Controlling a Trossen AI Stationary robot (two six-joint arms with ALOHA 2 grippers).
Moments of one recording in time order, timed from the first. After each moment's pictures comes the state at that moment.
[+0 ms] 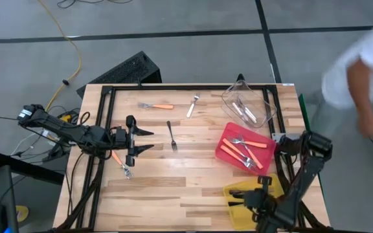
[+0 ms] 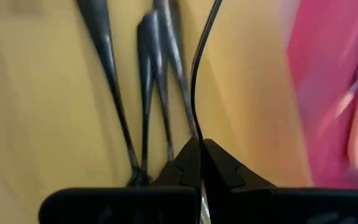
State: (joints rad) left arm -0.32 0.75 0.46 0.33 -0.41 0.06; right arm 1.06 1.87 1.34 -1.31 0.33 1.23
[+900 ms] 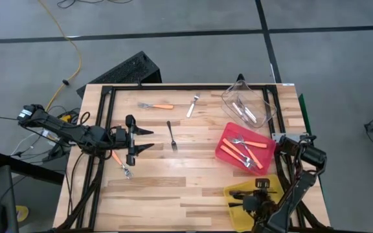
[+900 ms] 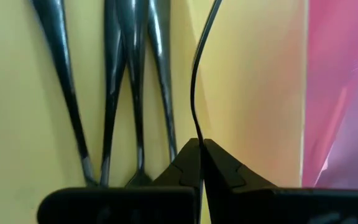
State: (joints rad) left arm -0.32 0.75 0.46 0.33 -0.43 0.06; right arm 1.06 2.01 1.37 -1.38 0.30 1.12
